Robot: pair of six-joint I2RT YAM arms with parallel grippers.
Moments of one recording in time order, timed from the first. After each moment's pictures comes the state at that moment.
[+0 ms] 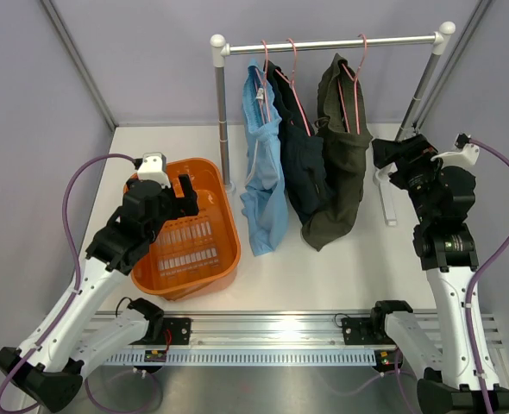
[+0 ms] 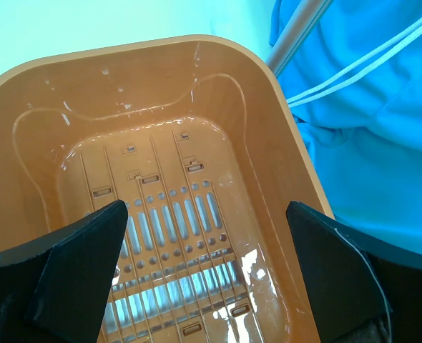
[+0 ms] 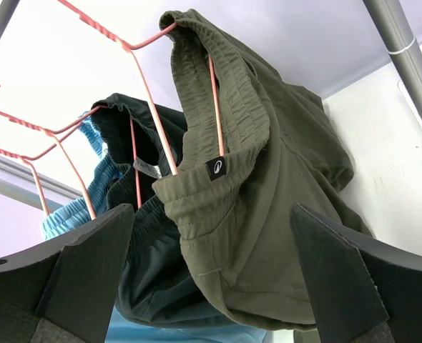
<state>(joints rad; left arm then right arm) -0.49 0.84 0.95 -0.55 -0.35 -0.34 0.01 0.81 1.06 -0.26 -0.03 0.73</state>
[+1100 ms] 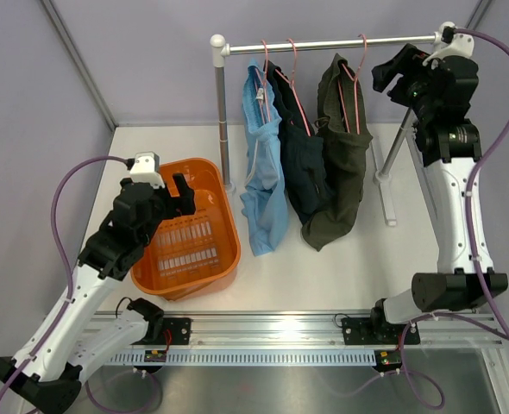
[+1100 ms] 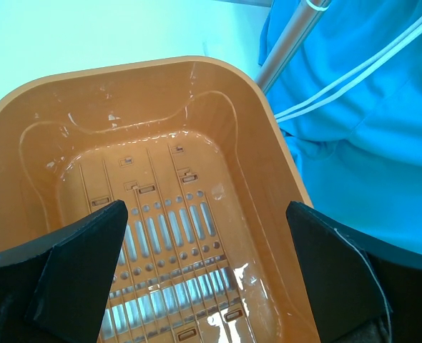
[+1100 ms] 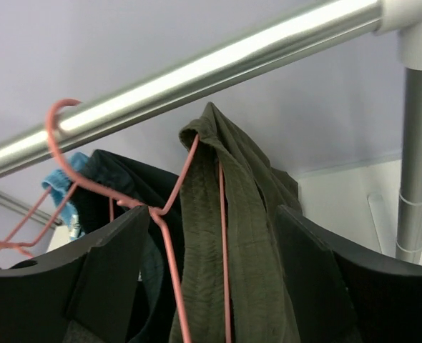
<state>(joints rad) -0.49 0.79 0.97 -0.55 -0.34 -0.34 0.01 1.45 1.85 -0.43 -0.07 0.42</state>
